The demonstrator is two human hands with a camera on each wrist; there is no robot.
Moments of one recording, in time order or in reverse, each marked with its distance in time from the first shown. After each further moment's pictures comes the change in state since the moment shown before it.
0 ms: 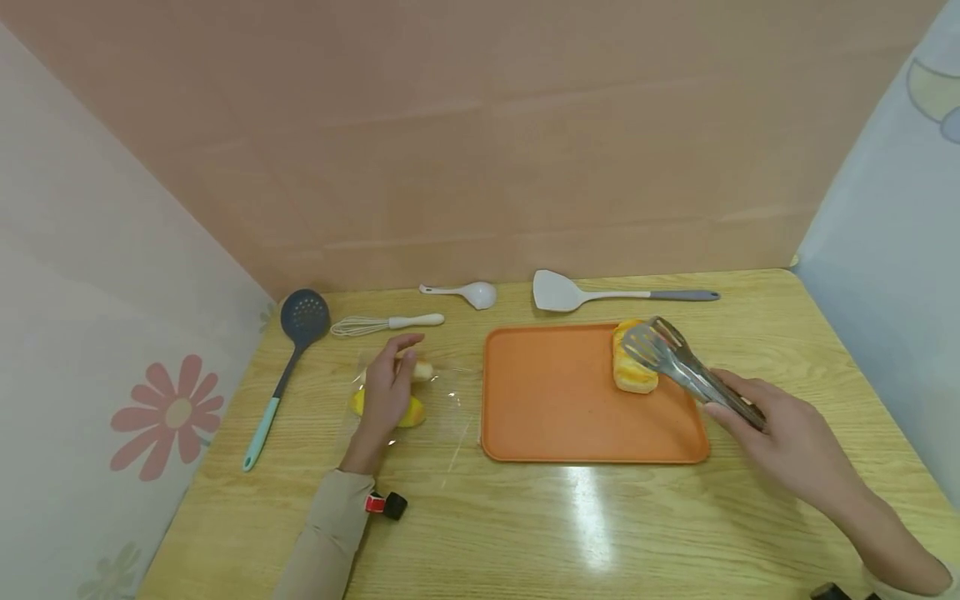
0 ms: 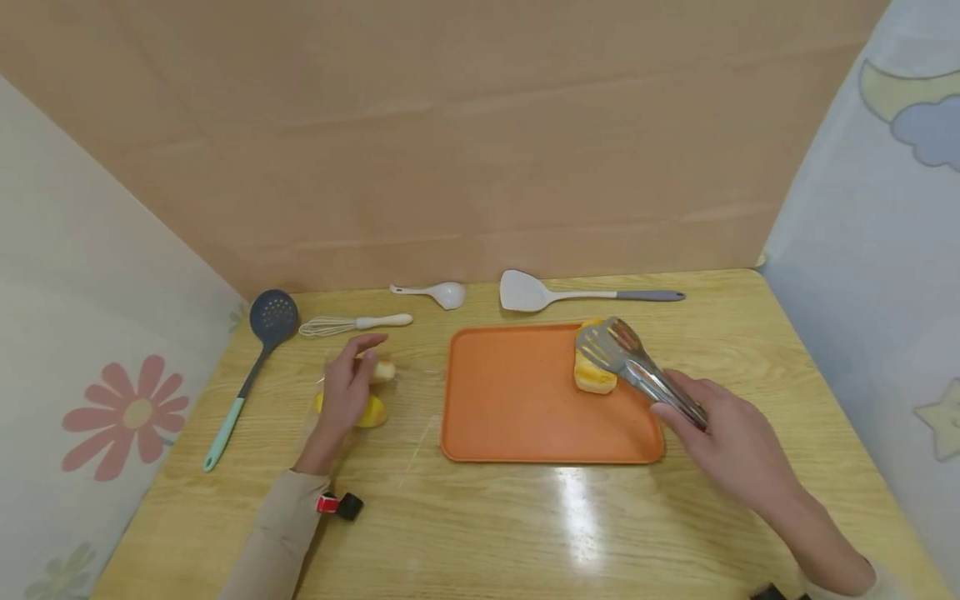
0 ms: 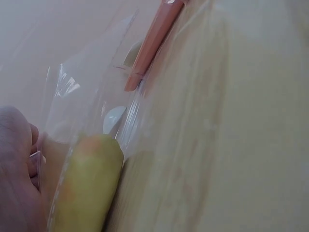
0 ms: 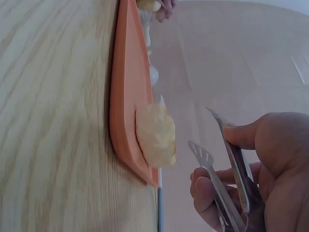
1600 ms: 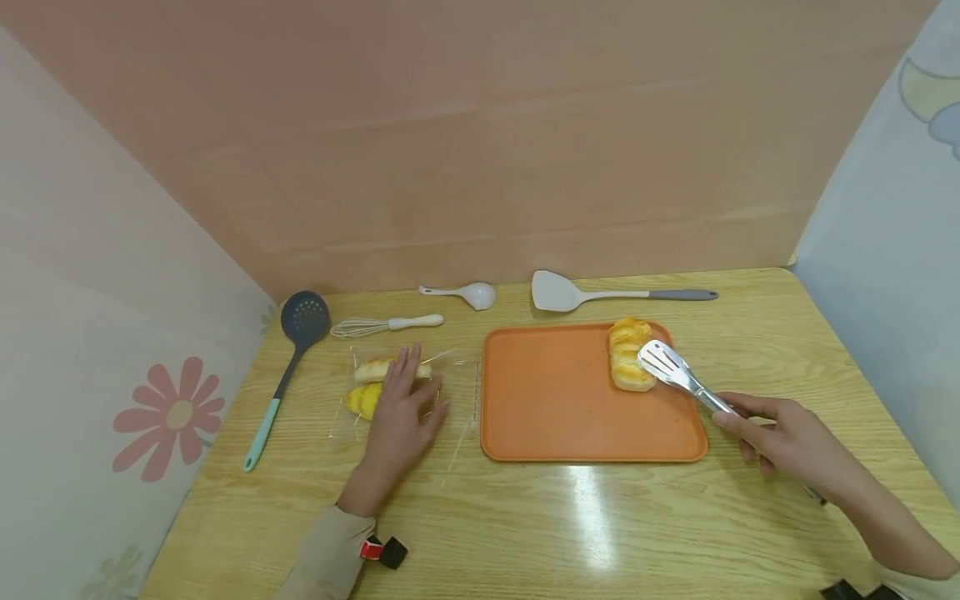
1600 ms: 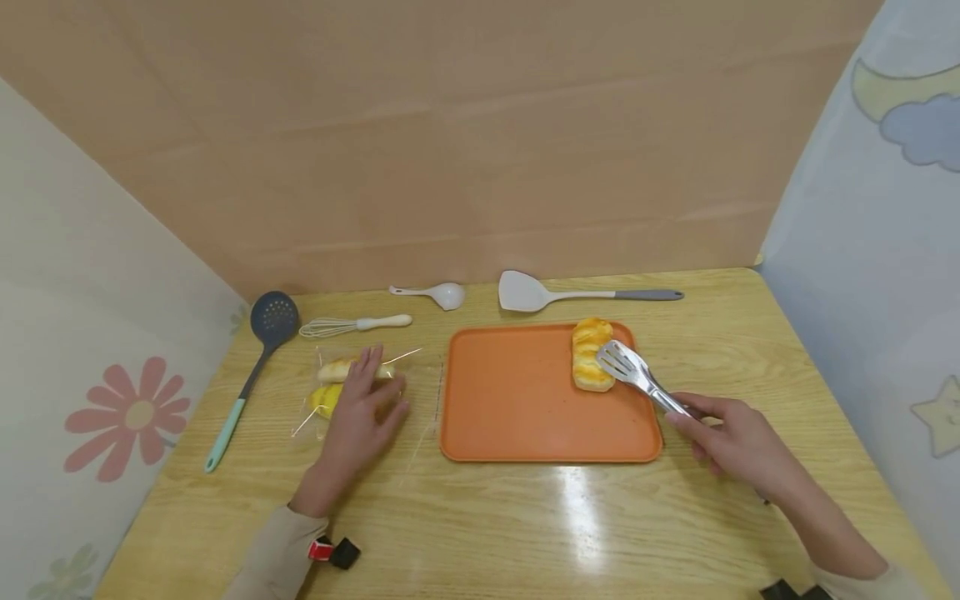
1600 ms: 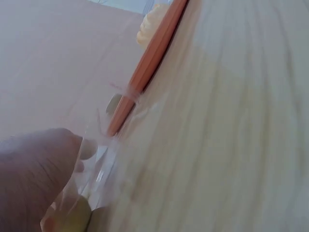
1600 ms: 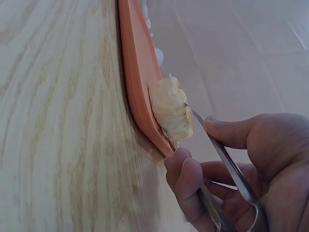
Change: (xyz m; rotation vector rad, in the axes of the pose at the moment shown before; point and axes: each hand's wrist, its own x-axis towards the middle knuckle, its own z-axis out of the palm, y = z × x) left_hand -0.046 0.025 0.007 0.486 -0.149 0.212; right_hand 0.000 0.037 -0.002 0.382 -0.359 0.278
